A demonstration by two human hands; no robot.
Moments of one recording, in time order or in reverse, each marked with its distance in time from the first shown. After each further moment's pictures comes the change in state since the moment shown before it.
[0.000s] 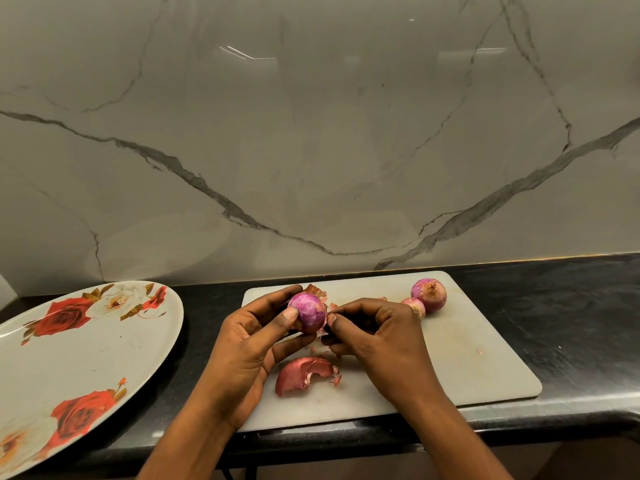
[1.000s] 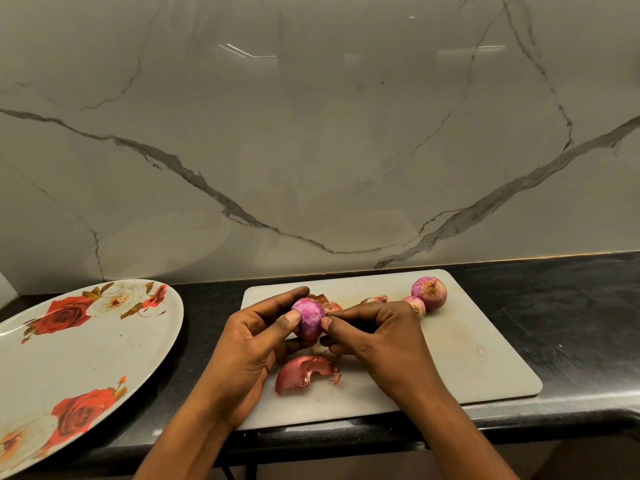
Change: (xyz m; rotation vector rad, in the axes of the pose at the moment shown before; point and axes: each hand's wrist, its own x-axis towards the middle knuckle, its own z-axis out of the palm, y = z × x) left_hand 0.000 -0.003 -0.003 0.122 -0.049 0.001; right_hand 0.002 0.002 -0.003 -0.025 -0.029 -0.018
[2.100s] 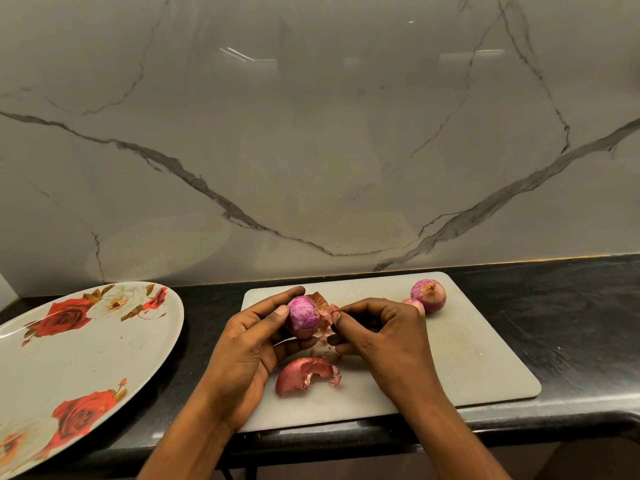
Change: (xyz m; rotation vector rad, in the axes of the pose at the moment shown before) left_hand 0.000 0.005 0.004 -0.183 0.031 -0.052; right_hand -0.002 0.003 0.001 0.046 0.101 0.037
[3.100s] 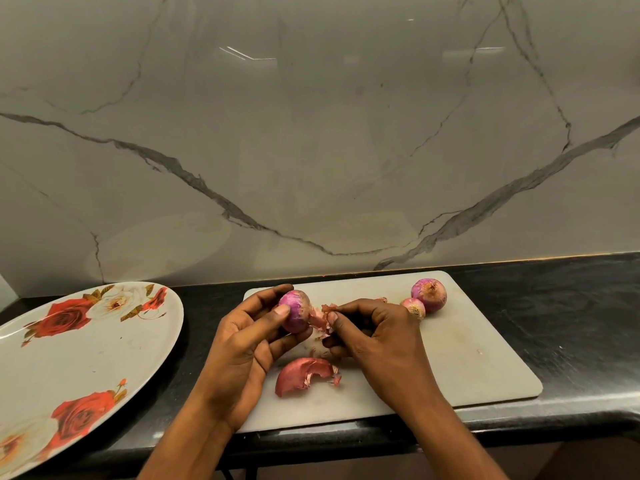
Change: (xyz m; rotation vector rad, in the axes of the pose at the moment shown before) left_hand -0.001 0.000 -0.004 -0.060 0.018 0.043; right_hand -0.001 0.003 0.003 -0.039 -0.068 -0.058
